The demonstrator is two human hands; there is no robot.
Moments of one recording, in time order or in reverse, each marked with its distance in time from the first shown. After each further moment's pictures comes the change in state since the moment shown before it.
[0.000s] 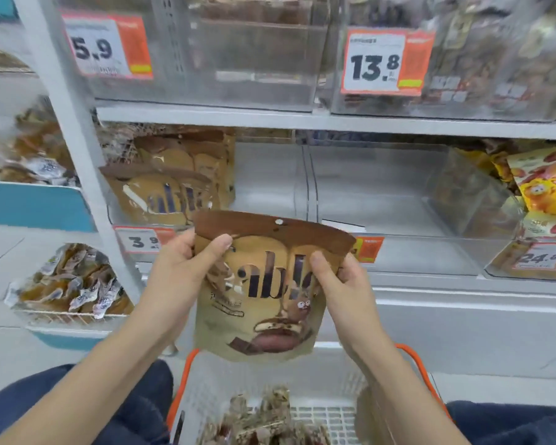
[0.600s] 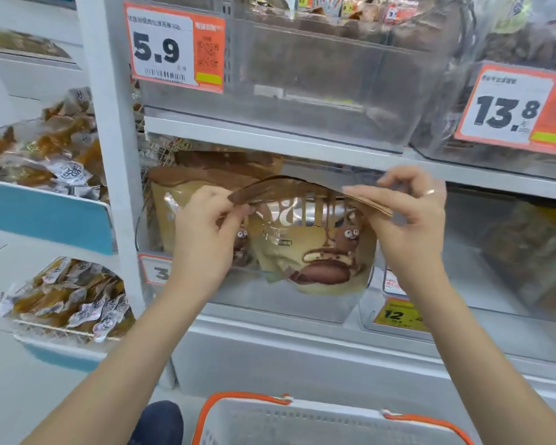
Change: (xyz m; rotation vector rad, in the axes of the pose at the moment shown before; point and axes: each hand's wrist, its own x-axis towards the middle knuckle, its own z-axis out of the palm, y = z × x) left_hand 0.123 -0.016 -0.037 0.510 0.253 0.576; right_hand 0.150 -0.032 0.035 -0.645 0.091 -0.869
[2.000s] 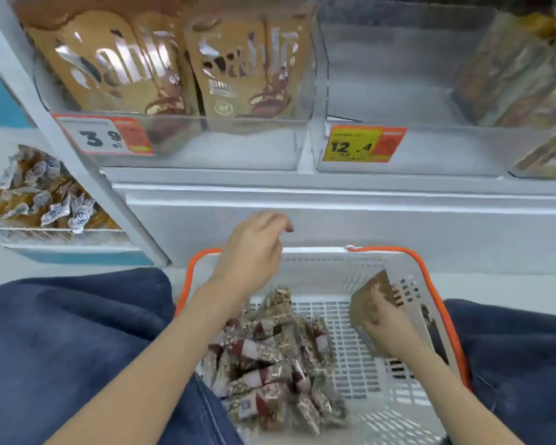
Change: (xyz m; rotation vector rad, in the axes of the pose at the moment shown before) left_hand -0.212 0.014 0.070 0.139 -0.727 0.128; right_hand -0.377 0.050 -0.121 -0.352 -1.039 1.182
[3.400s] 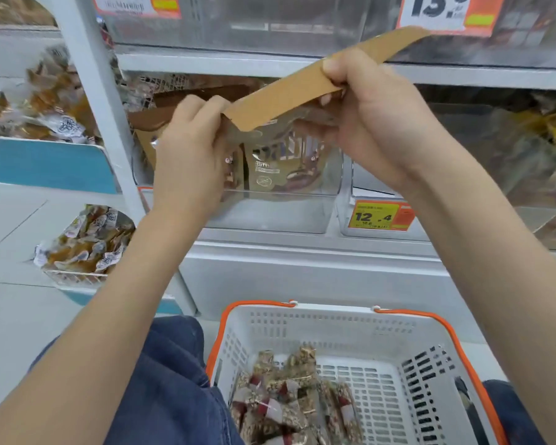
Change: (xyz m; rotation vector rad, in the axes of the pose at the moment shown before) left_hand 0.072 0.021 -0.206 0.211 0.646 0.043; right_hand -0.106 -0.338 -0.236 1.138 -0.151 -0.943
